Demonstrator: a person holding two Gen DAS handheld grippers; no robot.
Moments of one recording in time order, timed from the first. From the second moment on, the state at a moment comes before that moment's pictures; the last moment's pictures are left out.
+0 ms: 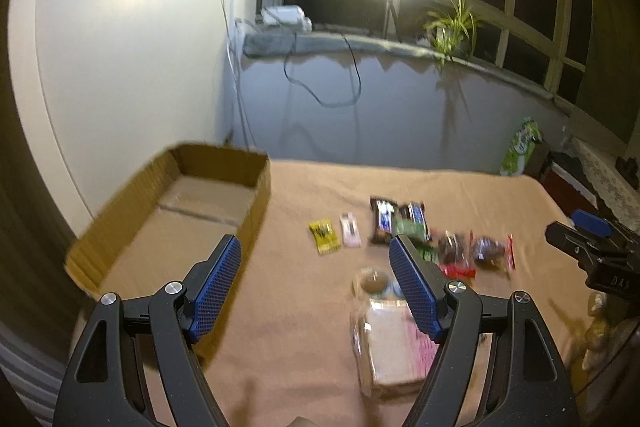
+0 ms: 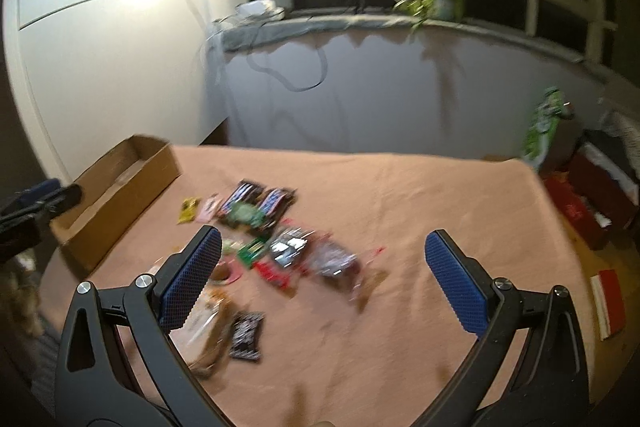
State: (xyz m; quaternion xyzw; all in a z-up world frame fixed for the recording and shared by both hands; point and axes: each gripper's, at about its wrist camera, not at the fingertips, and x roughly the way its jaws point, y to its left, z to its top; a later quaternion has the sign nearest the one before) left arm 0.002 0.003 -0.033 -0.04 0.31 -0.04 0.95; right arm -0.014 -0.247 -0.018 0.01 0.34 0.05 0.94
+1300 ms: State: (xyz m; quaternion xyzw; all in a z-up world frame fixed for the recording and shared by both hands) left arm 0.002 -0.021 -0.114 -0.12 0.48 -0.20 0.85; right arm 0.019 -0.187 -0.120 0.13 0.57 0.25 0.77
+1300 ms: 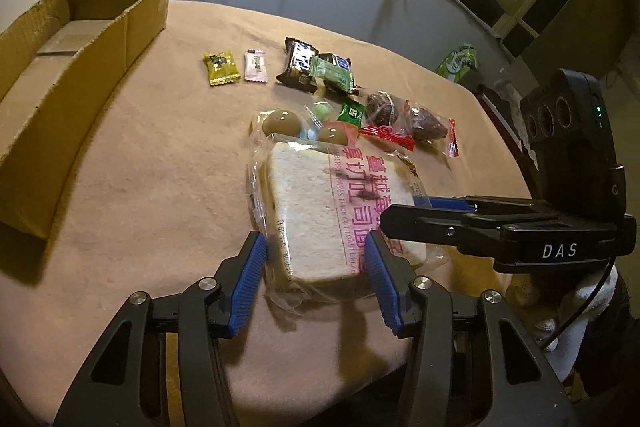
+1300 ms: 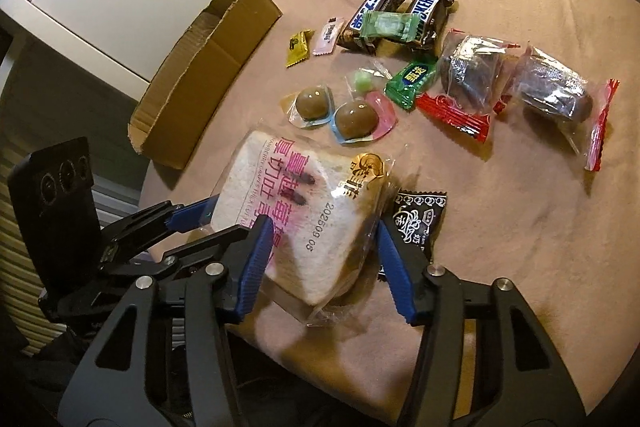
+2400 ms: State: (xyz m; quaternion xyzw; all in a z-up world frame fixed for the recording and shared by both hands) left arm 0.015 0.130 -0.045 -0.15 0.37 -0.03 0.92; right arm 0.121 0.005 -0.029 0.01 0.49 0.39 0.78
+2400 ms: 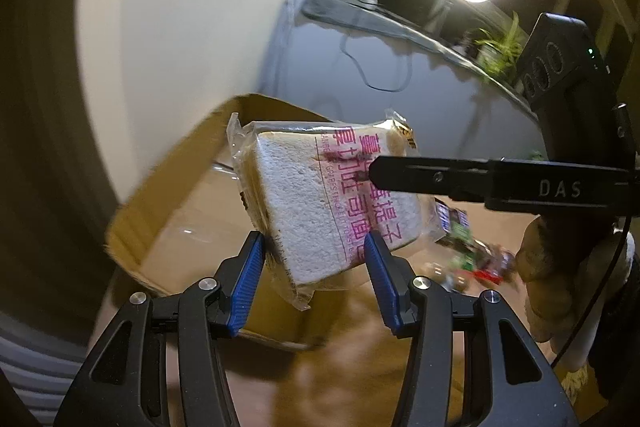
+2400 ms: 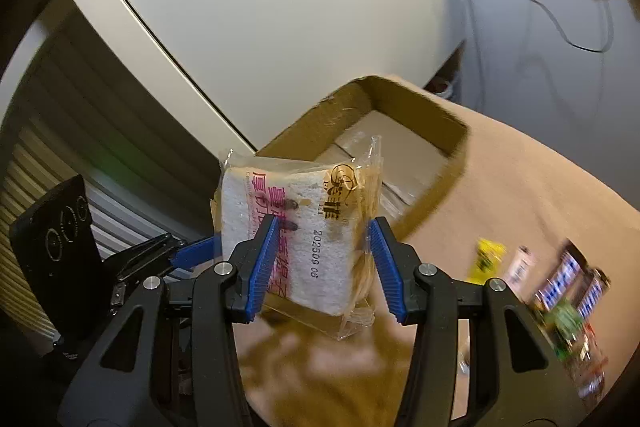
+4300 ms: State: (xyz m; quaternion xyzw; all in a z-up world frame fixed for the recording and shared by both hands) left arm 0.027 -0.015 -0.078 -0.04 0.41 -0.12 0.90; right arm 0.047 -0.275 -0.063 0.01 0.45 0.14 0.88
